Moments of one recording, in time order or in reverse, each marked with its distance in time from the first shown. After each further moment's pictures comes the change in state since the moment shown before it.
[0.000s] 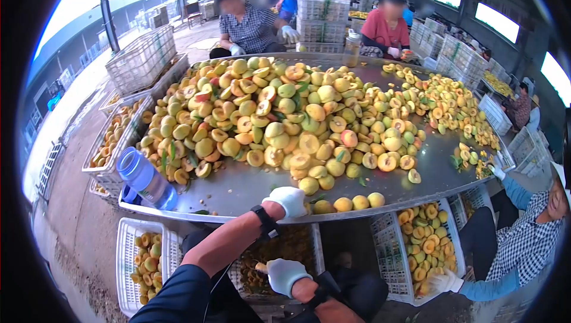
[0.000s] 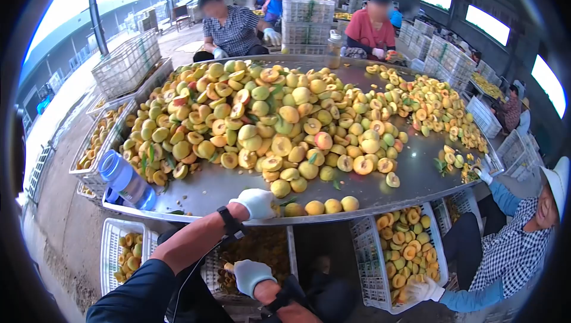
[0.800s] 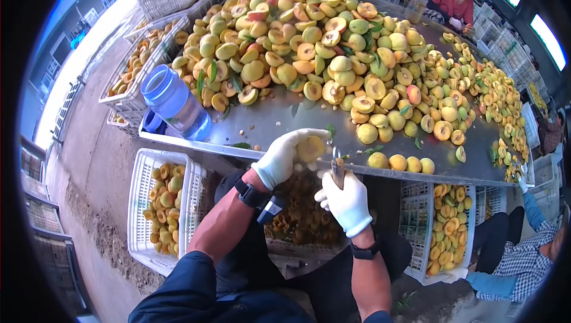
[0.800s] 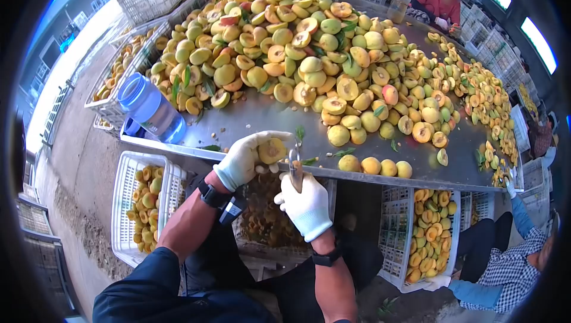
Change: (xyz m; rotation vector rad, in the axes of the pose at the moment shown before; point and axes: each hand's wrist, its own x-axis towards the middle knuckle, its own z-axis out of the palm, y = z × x) left_hand -0.124 -0.085 -0.001 -1.905 0.070 0.001; right_hand 0.017 -0.030 -0.066 1.028 0.474 0.183
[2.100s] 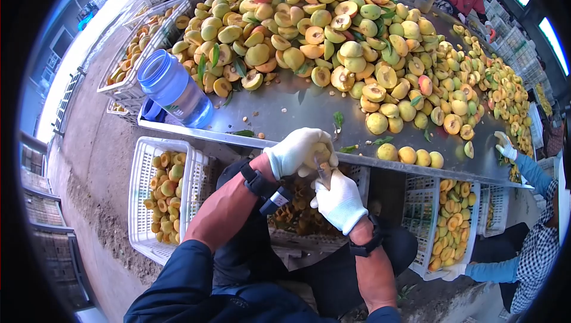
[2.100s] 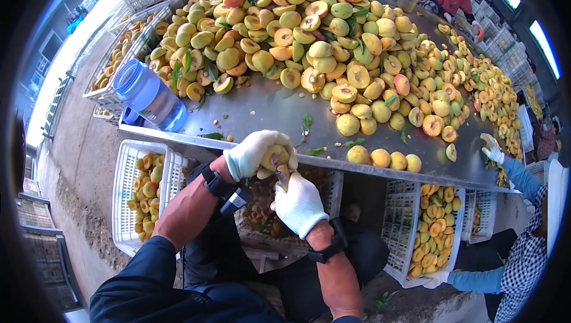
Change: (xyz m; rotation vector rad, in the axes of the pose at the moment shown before) left_hand 0.010 -0.014 -0.008 0.220 -0.061 -0.073; right_hand 0.012 0.039 0.013 -0.441 -0.131 -0.179
